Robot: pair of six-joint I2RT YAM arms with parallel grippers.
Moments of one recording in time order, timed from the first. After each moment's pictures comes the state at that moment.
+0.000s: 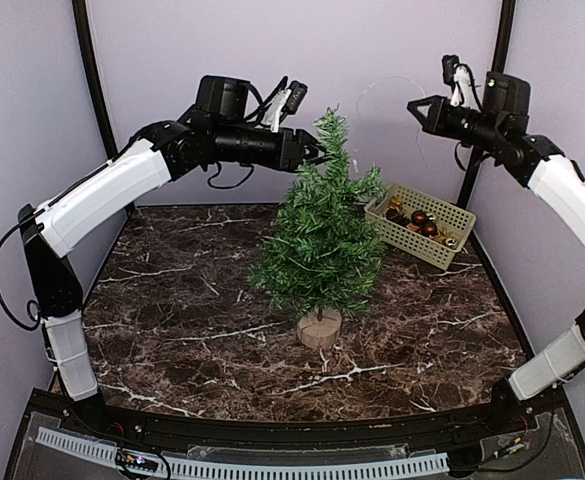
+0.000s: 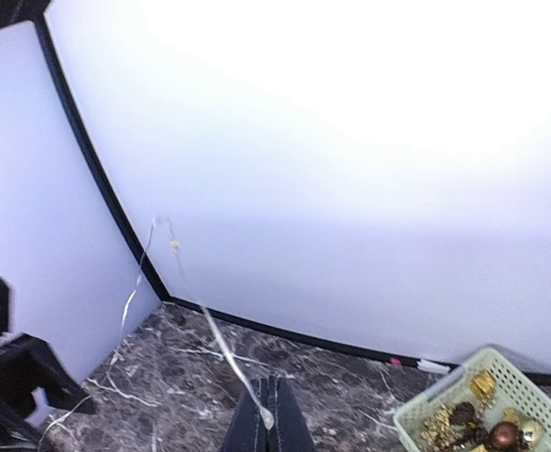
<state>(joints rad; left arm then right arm) -0.76 1.90 2.09 -0.50 0.43 -0.21 0.32 1.43 1.58 -0.24 -0.28 0.25</state>
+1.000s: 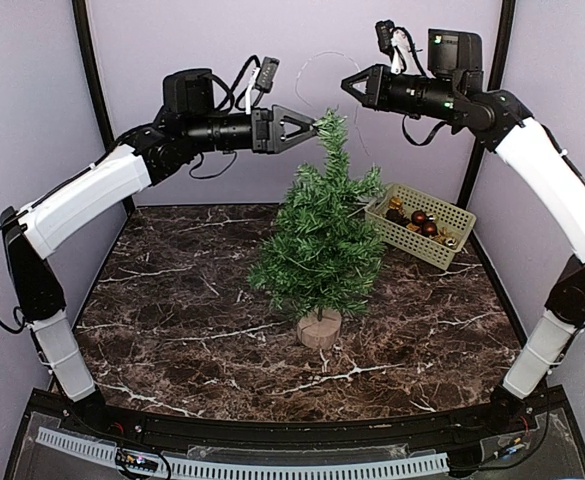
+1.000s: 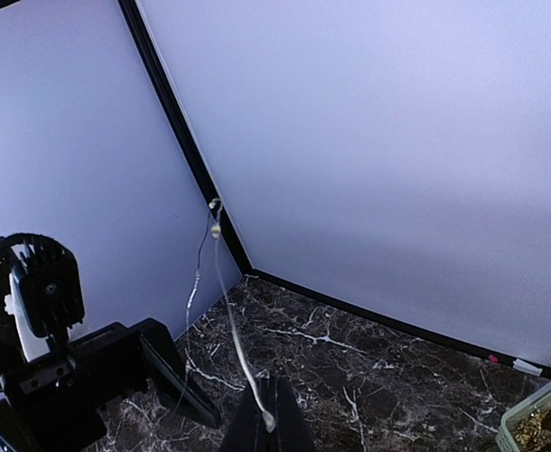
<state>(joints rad) -0.68 1.76 1.89 -0.15 0.72 -0.35 0.65 1.67 2.11 -0.54 -0.17 0.29</state>
